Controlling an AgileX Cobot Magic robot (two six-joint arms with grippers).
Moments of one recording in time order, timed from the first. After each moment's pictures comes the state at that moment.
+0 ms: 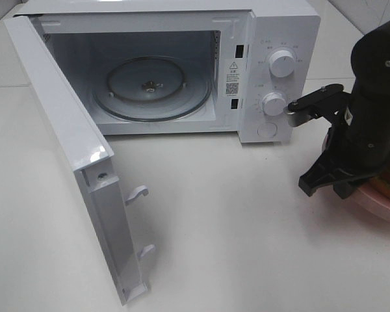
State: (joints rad) left arm 0.04 -0.01 -0.50 -0.17 1.06 0.17; right arm 0.40 1.70 -0.93 -0.30 0.75 0.09
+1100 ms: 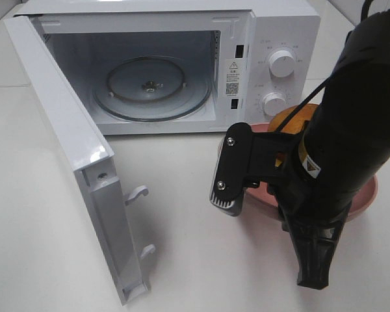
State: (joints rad) left arm 0.04 -0.01 -0.50 -0.17 1.06 0.17; right arm 0.87 1.50 -0.85 -0.32 0.82 -0.33
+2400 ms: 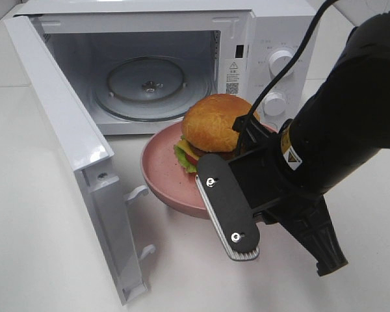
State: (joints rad) left arm 0.04 -0.01 -0.50 -0.17 1.06 0.17; right arm 0.87 1.50 -0.85 -0.24 0.64 -1.01
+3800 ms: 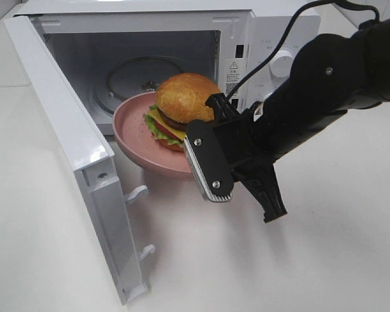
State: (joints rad) left arm 0.04 -0.01 -0.50 -0.17 1.06 0.17; right arm 0.65 1.72 -0.94 0.26 0.32 -1.68
